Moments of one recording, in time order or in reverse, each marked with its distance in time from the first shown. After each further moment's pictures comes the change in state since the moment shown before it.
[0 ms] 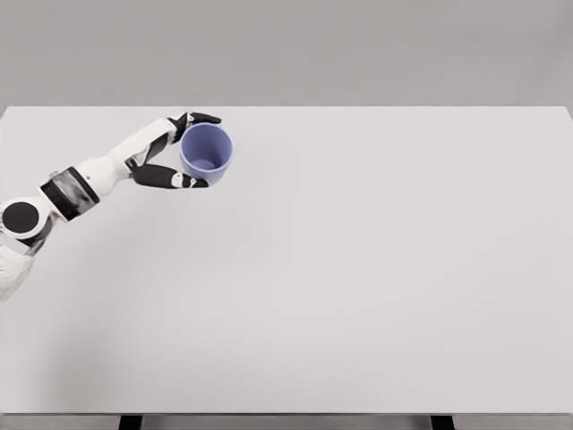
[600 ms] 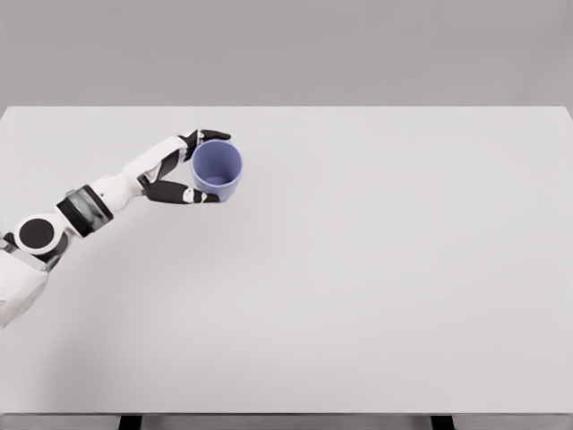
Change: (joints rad) left arm 0.052 -0.037 0.000 0.005 0.031 -0.001 0.000; right arm 0.000 0.000 0.000 0.000 0.000 0.000 0.000
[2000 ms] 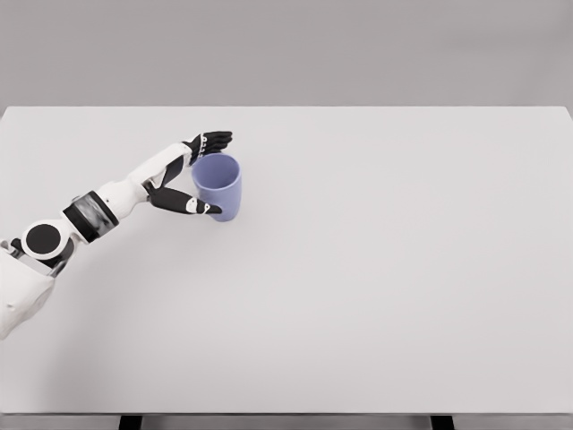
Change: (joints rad) left arm 0.017 -0.017 0.005 0.006 -0.007 -0.001 0.002; right arm 0.000 0.000 0.000 0.000 0.000 0.000 0.000
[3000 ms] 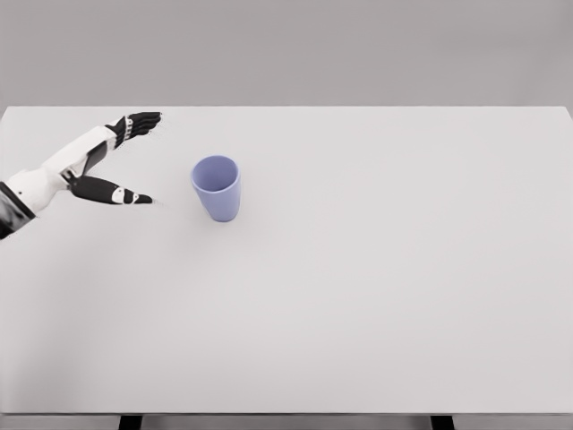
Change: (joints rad) left arm 0.084 0.244 0.140 -0.140 -0.001 -0.009 0.000; right arm 0.000 0.000 0.000 0.000 0.000 0.000 0.000
